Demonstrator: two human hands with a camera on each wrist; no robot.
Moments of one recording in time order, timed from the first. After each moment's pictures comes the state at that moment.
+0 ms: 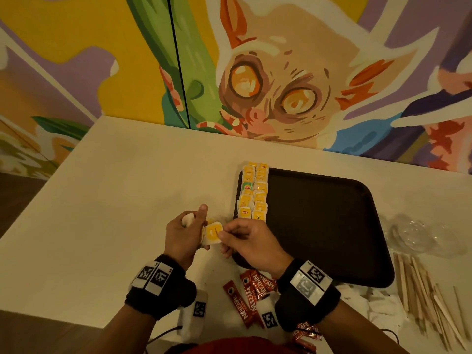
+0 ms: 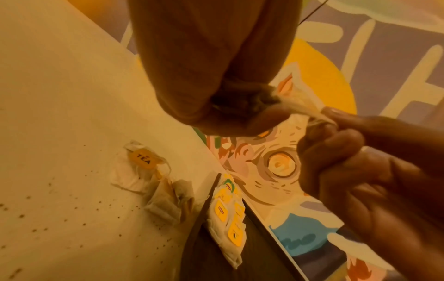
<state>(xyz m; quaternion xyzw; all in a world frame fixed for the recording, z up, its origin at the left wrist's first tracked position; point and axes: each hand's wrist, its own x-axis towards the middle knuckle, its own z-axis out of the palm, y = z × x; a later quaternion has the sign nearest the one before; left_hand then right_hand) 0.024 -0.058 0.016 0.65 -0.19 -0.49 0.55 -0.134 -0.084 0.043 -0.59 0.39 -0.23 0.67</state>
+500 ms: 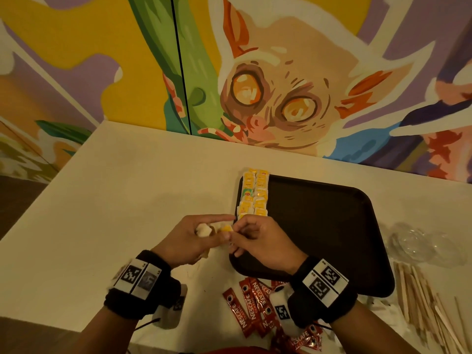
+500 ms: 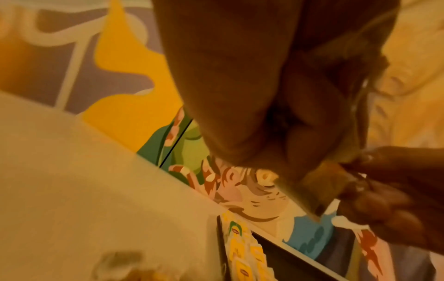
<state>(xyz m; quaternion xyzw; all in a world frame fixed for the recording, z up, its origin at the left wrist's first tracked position) 0.042 -0.054 0.065 0.56 -0.50 -0.57 0.35 -0.150 -0.103 0.057 -0.63 0.40 -0.21 0.63</state>
